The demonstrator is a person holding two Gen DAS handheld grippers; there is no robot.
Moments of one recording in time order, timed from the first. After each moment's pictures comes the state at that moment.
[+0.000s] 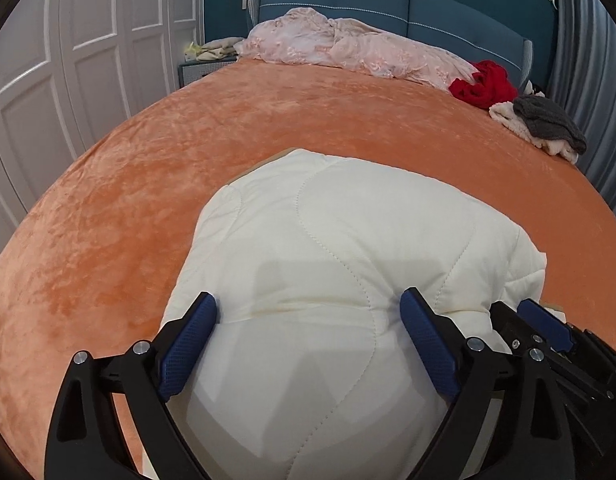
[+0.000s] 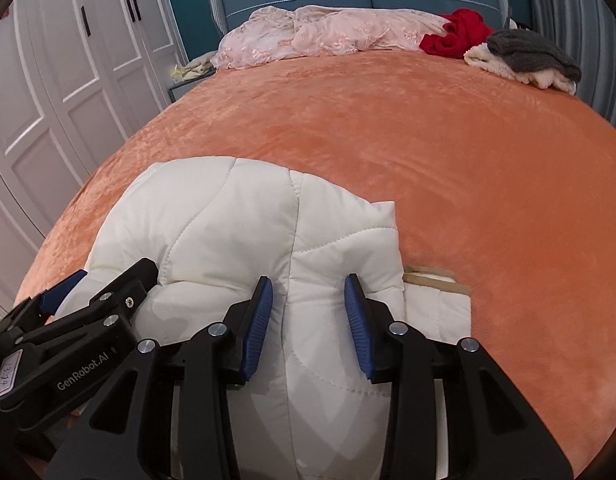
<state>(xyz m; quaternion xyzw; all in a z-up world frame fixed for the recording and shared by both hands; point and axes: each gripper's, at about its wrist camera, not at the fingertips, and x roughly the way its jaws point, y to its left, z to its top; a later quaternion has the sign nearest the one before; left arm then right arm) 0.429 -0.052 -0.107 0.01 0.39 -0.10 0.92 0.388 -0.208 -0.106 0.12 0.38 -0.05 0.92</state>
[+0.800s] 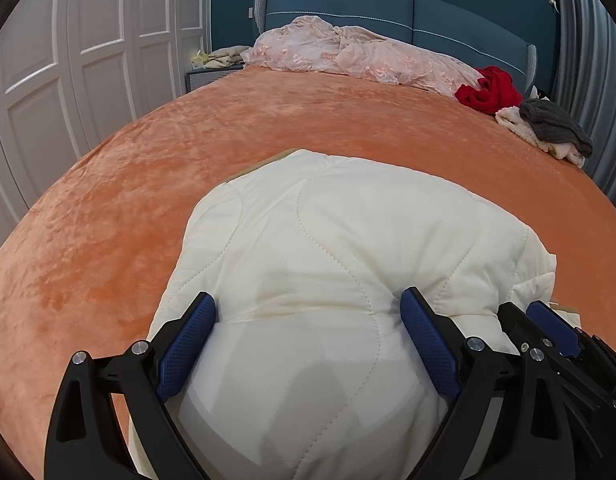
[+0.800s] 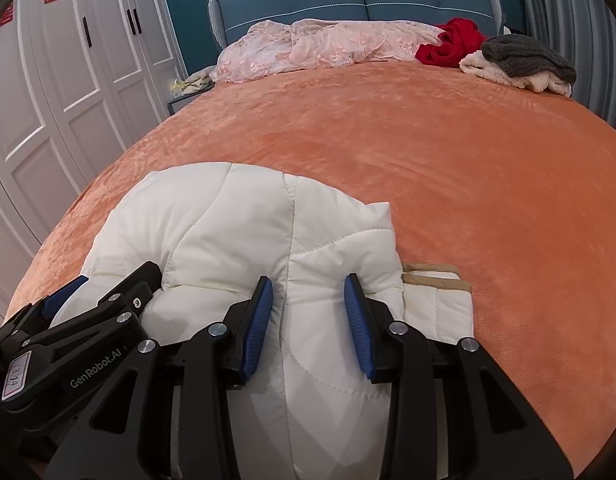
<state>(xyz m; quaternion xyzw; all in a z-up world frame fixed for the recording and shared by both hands) 0.432 -0.053 -0.123 0.01 0.37 -0.09 0.92 0.384 -0.207 -0.118 0.12 0.35 -0.05 0.93</state>
